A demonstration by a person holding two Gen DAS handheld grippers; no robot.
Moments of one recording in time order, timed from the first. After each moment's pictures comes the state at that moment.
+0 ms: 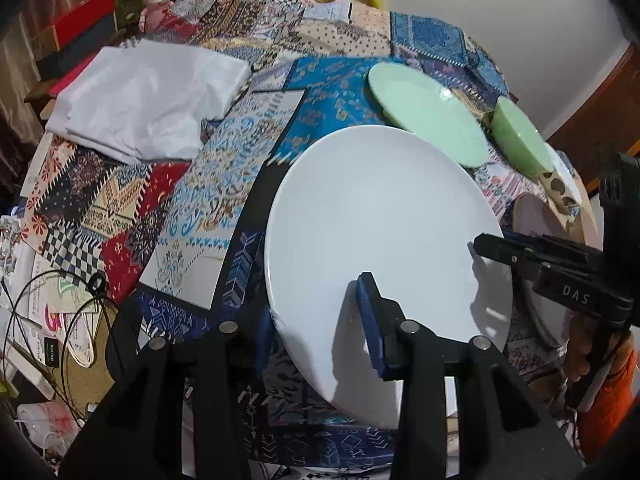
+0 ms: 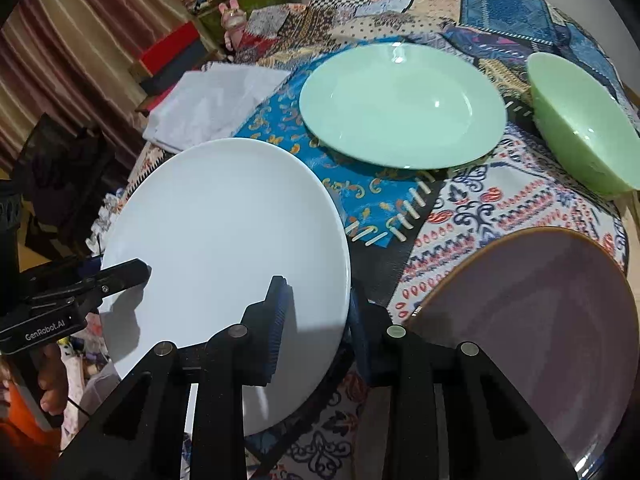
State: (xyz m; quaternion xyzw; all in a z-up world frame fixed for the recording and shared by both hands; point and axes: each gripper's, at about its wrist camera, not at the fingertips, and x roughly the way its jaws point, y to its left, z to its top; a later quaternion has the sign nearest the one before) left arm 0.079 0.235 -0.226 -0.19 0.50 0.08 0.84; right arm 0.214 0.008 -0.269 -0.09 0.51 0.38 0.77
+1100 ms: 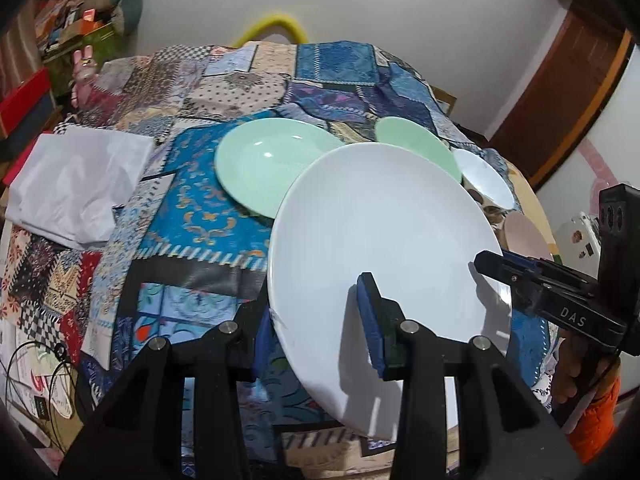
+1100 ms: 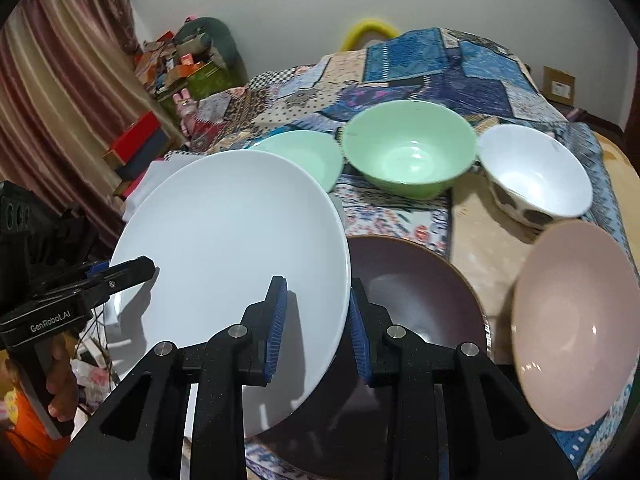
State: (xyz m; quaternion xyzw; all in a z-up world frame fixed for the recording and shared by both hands) left arm 0.137 0.122 -0.163 -0.14 0.45 0.00 0.88; right arm 0.219 -0.118 -0.215 0.00 0.44 0.31 0.84
